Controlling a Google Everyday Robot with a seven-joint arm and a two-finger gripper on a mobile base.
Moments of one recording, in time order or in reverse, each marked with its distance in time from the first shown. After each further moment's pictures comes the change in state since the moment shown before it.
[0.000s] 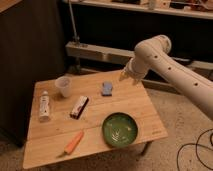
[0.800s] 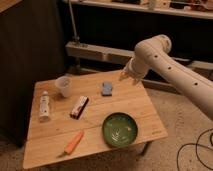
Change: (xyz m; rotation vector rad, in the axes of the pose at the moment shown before) arm 0.012 -0.005 0.008 0.065 -0.026 -0.010
